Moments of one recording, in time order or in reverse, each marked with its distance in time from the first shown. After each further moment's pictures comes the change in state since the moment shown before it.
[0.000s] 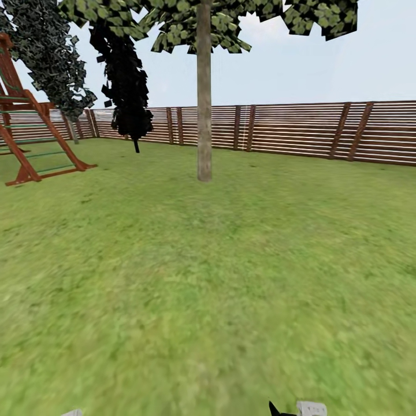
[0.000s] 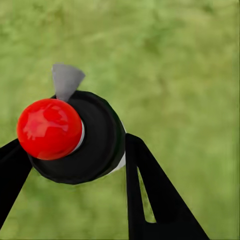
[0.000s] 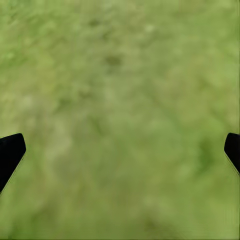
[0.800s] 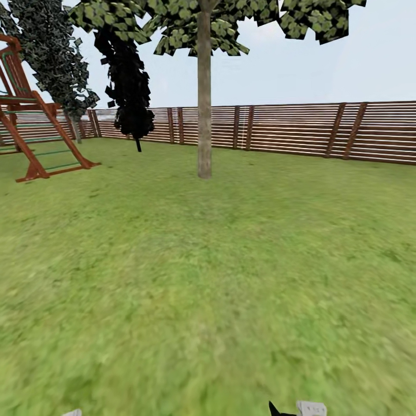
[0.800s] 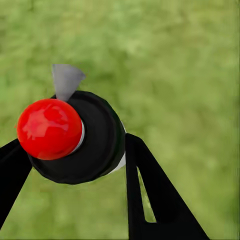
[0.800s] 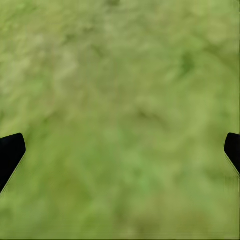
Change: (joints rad) left arm 0.000 0.000 0.000 0.001 0.000 0.001 0.000; right arm 0.000 0.000 0.000 0.000 0.000 0.000 0.000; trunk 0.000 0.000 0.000
